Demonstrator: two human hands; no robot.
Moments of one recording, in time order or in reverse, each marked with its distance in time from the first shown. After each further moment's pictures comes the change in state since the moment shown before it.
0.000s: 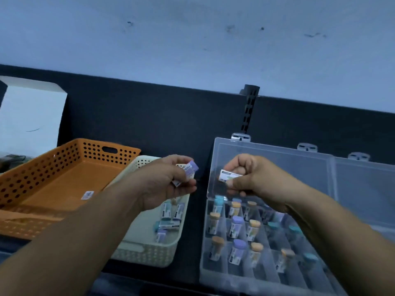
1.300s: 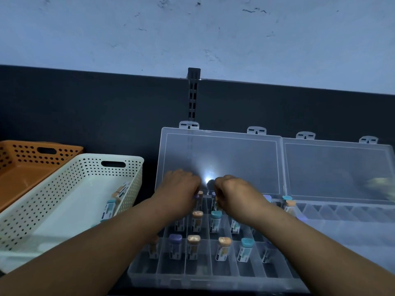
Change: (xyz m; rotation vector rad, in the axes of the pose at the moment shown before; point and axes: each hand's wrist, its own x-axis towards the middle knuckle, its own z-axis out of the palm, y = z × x) left_hand 0.070 -0.069 0.123 1.731 -0.012 0.617; right_hand -0.015 0.098 -0.068 -1.087 0.156 -0.051
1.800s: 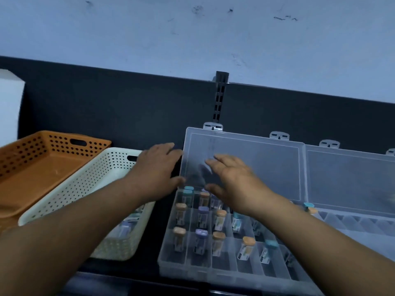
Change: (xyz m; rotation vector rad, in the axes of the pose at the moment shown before) left_hand -0.044 -0.075 -0.042 0.001 0.062 -0.218; right_hand 0.016 -0.053 -0.023 -0.075 0.015 -0.127
